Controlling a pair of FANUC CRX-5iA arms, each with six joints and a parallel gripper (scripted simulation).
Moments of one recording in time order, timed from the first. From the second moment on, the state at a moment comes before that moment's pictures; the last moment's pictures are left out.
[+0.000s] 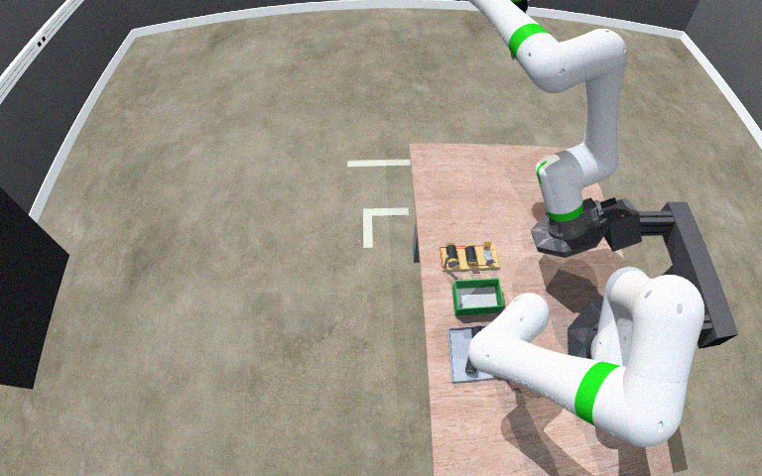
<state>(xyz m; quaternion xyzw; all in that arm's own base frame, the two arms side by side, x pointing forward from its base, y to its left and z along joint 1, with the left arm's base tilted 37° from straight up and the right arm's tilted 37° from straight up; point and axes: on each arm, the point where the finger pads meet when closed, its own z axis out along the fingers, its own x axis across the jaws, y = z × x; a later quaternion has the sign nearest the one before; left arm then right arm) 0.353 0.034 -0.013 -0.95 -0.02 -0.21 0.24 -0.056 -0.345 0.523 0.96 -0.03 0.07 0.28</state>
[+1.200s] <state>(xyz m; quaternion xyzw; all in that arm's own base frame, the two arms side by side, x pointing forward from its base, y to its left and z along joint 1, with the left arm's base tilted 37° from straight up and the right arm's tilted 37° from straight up) 0.355 0.035 -0.015 -0.95 -0.02 -0.21 0.24 -0.056 -0.345 0.523 0.96 -0.03 0.07 0.28</state>
